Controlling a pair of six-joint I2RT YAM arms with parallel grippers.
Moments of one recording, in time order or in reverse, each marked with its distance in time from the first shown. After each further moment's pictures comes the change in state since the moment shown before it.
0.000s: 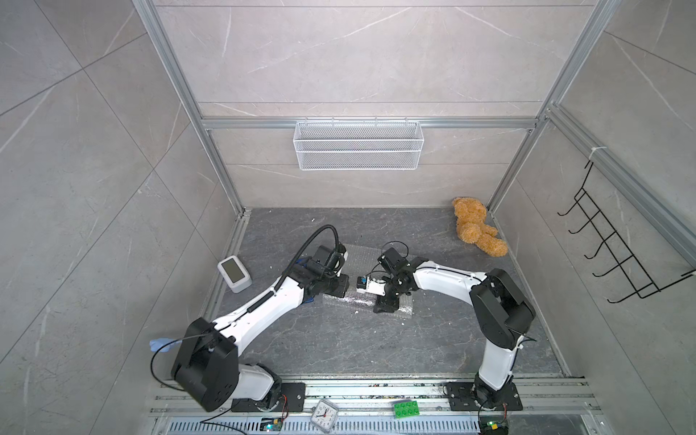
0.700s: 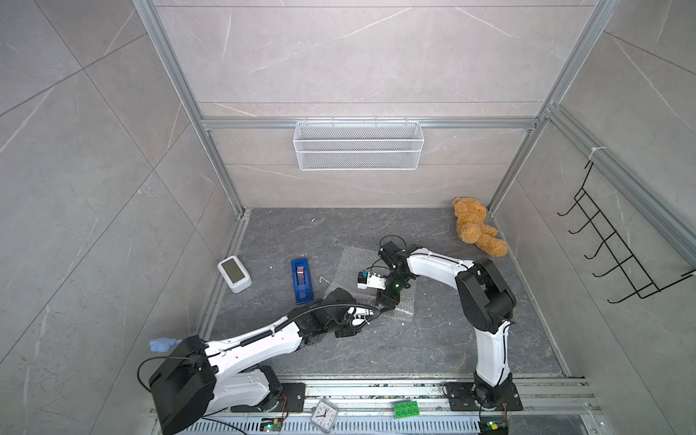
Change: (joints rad) left arm -0.326 -0.064 -0.333 0.410 -0.099 0.929; right arm -0.049 0.123 0.152 -0.234 -0.144 -0.027
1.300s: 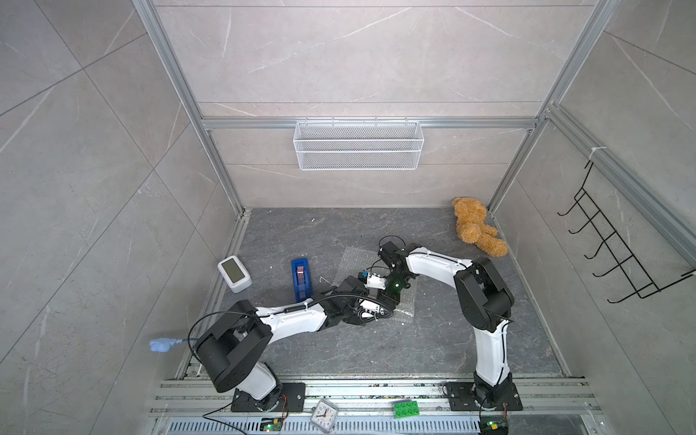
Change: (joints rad) left arm 0.085 0.315 0.117 0.132 0.067 0.310; right arm 0.000 0.016 0.020 -0.037 -0.002 0.005
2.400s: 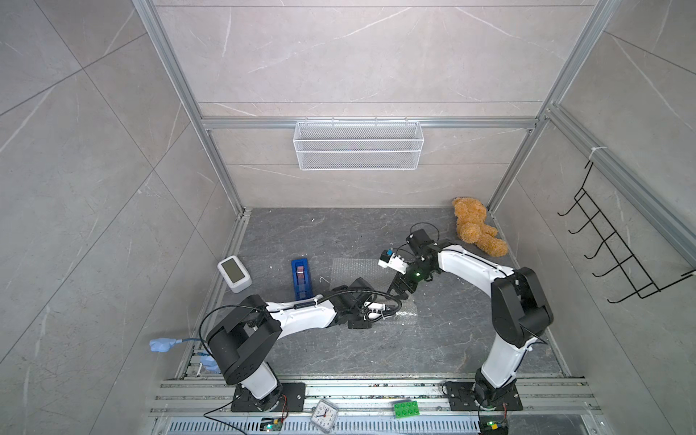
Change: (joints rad) left arm -0.068 0.039 0.116 -0.260 0.041 -0.308; right arm -0.198 -0.310 -0.220 0.216 -0.051 0.231
